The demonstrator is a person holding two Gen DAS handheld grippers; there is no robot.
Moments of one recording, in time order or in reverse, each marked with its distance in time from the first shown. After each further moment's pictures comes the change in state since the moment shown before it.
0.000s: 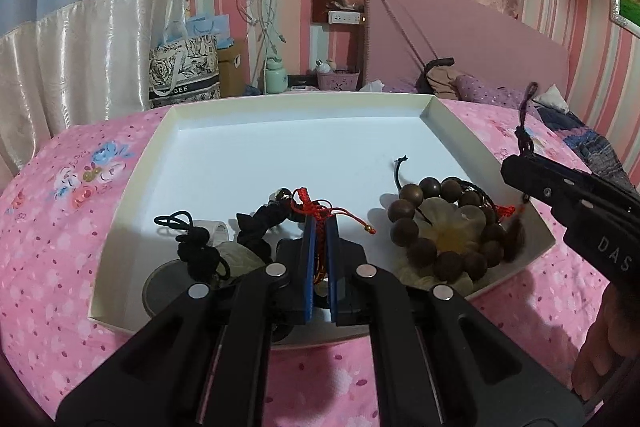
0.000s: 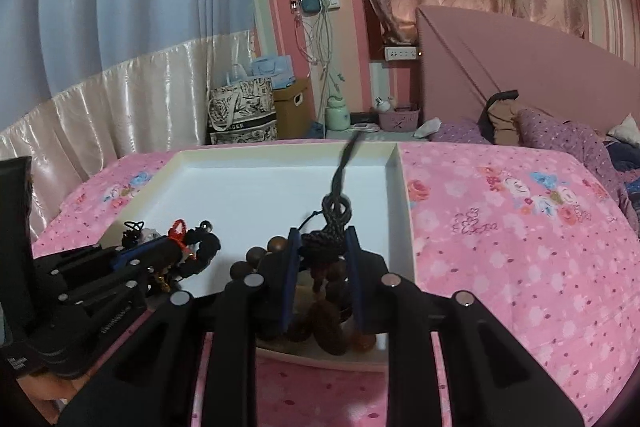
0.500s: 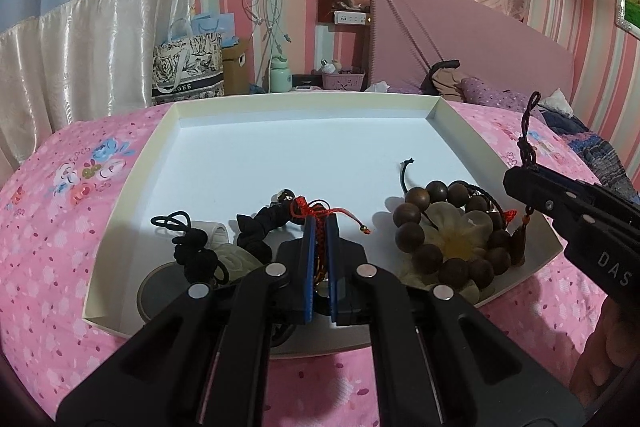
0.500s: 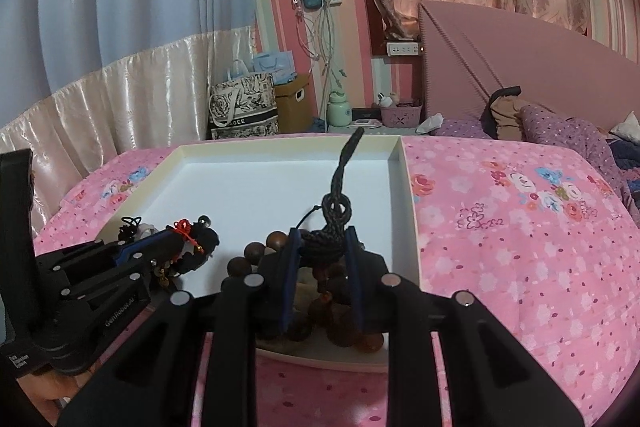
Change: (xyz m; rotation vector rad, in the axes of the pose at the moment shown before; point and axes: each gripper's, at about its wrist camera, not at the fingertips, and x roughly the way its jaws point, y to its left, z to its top) left arm 0.004 0.001 0.000 -0.014 0.002 0.013; right arm 0.004 -0.003 -0.003 -0.003 0.014 0.000
